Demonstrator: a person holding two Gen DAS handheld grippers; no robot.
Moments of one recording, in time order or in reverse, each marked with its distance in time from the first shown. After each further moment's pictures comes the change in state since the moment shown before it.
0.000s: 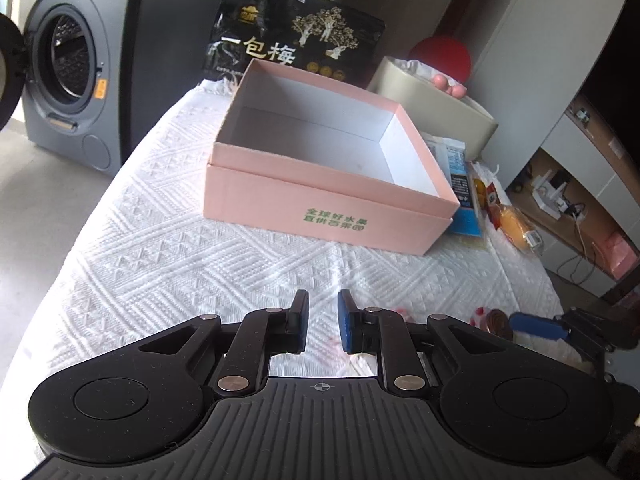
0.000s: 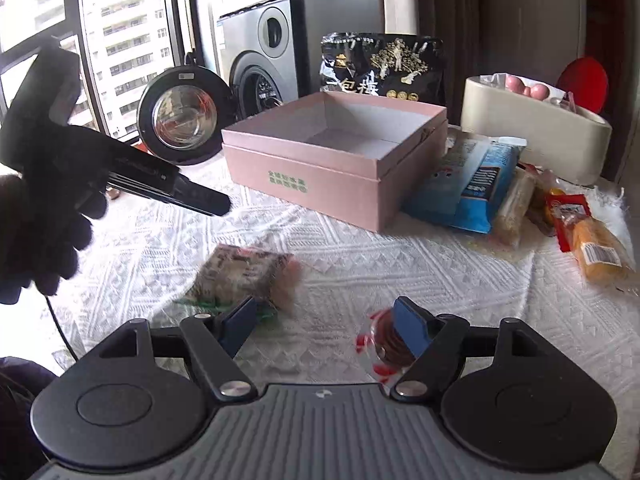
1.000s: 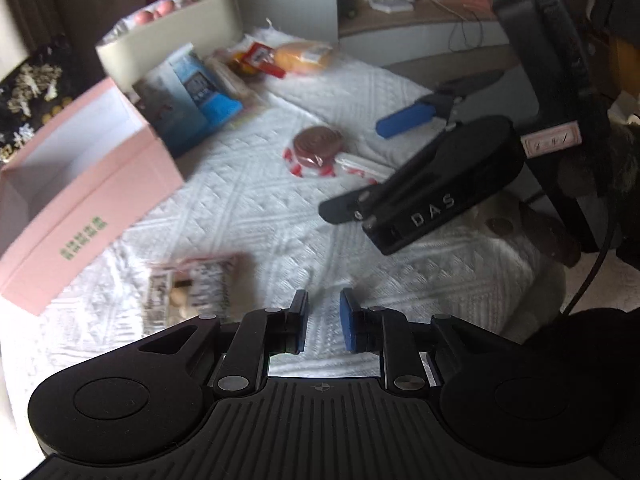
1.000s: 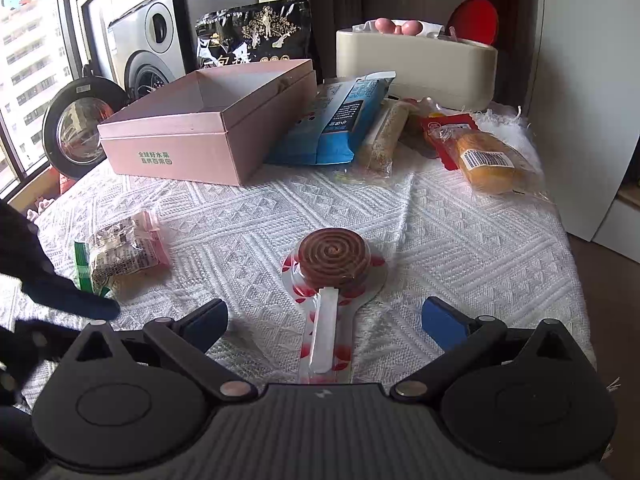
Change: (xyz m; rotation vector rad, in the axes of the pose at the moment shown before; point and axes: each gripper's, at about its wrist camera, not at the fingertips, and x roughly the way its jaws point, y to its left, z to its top) left arm 0.026 -0.142 -0.067 0.793 0.255 -0.141; right arm 0.000 -0.048 -0.026 0.222 0.040 -0.137
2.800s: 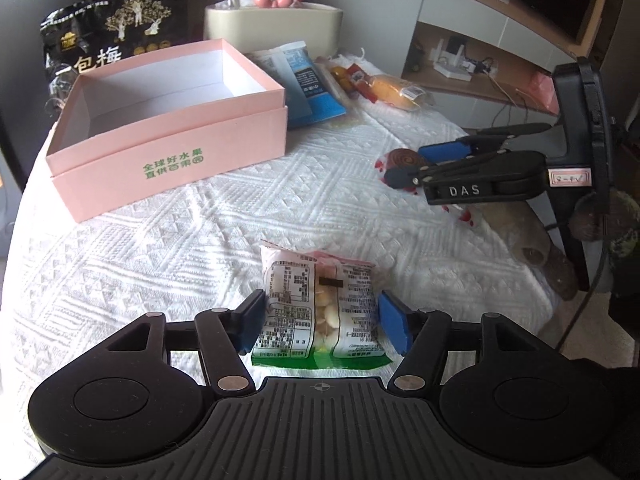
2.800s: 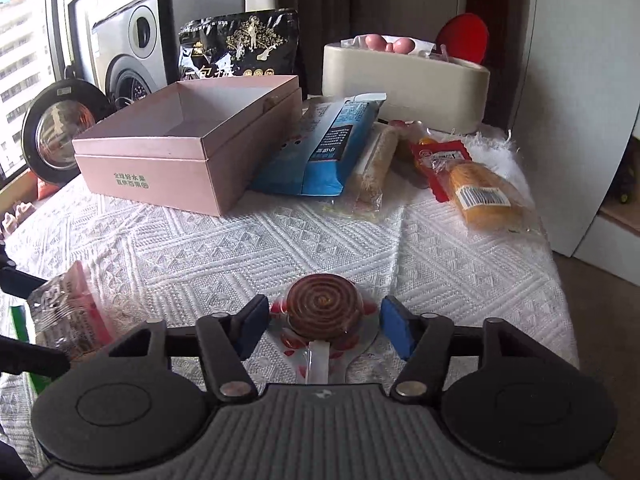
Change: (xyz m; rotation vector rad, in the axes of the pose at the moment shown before) left arm -0.040 0.058 -0.058 -0.299 -0.133 0.003; right arm 0.015 0.019 0.024 -0.066 -0.029 -0.121
